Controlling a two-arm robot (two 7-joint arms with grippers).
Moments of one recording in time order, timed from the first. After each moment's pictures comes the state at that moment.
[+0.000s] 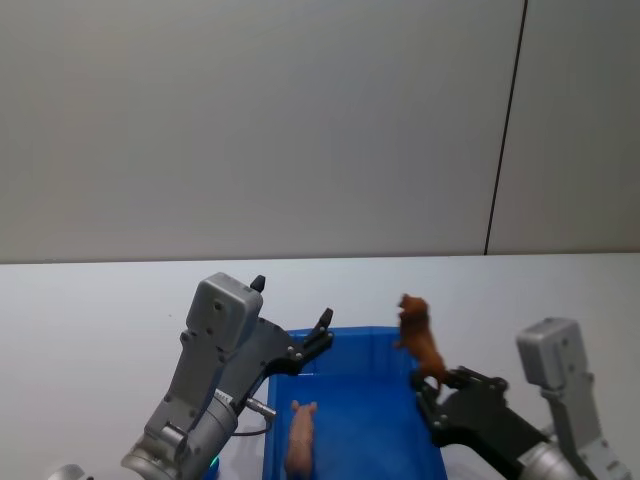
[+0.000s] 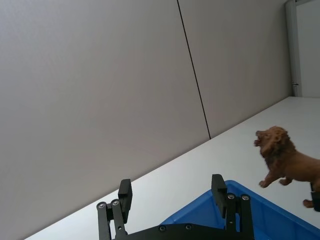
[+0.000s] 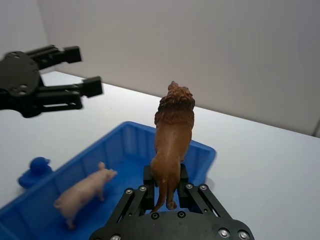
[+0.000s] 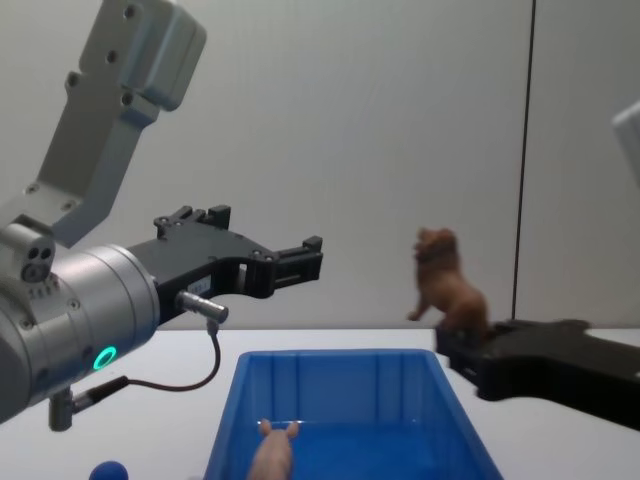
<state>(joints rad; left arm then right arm) -0.24 0.38 0.45 -1.63 -0.20 0.01 -0.01 0.05 0.19 -0.27 -1.66 0.14 0.14 0.30</state>
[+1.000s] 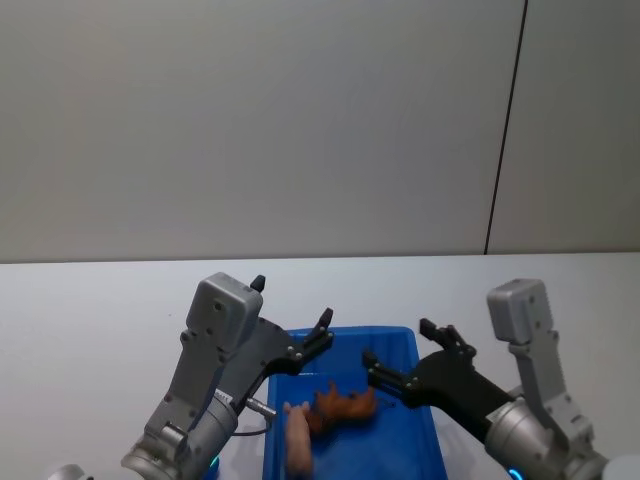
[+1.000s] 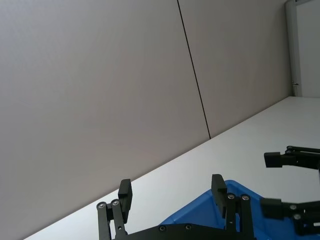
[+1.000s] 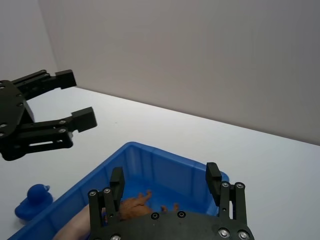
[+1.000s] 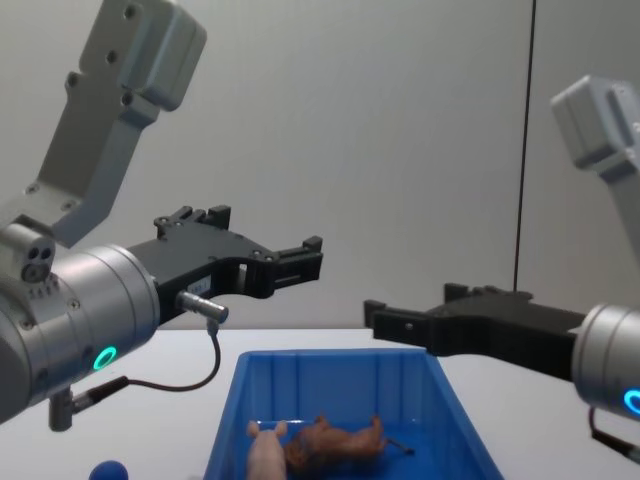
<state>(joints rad) -0.24 0.38 0.45 -1.63 -0.20 0.01 -0.01 0.18 0.12 -0.28 -1.53 0.17 0.15 0.34</state>
